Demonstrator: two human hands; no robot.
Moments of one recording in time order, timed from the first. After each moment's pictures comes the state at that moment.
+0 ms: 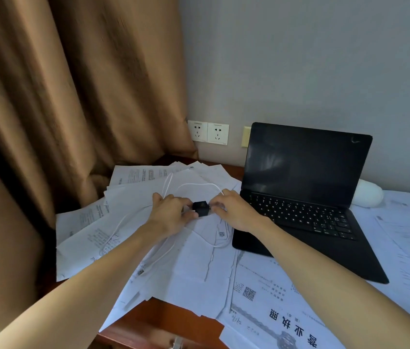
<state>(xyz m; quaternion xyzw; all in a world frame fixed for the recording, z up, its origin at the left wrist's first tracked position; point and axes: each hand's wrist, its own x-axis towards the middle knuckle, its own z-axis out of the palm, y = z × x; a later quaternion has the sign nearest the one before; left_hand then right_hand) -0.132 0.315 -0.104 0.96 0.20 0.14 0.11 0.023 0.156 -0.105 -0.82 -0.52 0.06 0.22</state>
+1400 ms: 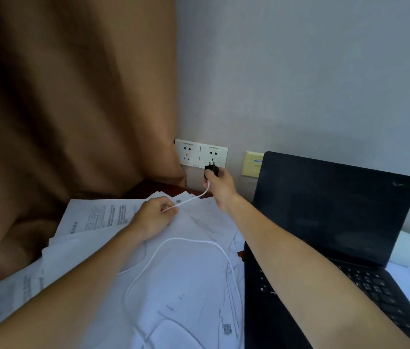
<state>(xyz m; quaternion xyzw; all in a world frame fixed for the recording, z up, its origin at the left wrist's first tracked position) 0.012 0.455 -0.123 0.88 0.23 0.18 0.39 0.168 0.331 -0.068 -0.69 -0.16 0.15 0.69</state>
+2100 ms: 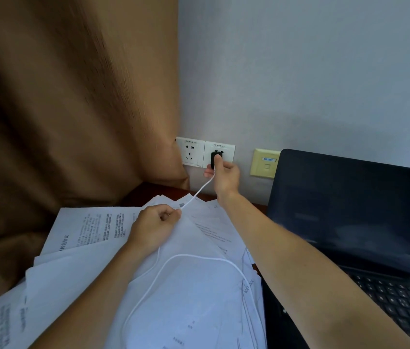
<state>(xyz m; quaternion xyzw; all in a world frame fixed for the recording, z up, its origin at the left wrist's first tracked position) 0.029 0.470 -0.153 0.82 0.25 0.24 0.45 0.210 0.377 -0.082 -0.60 -0.10 0.07 0.79</state>
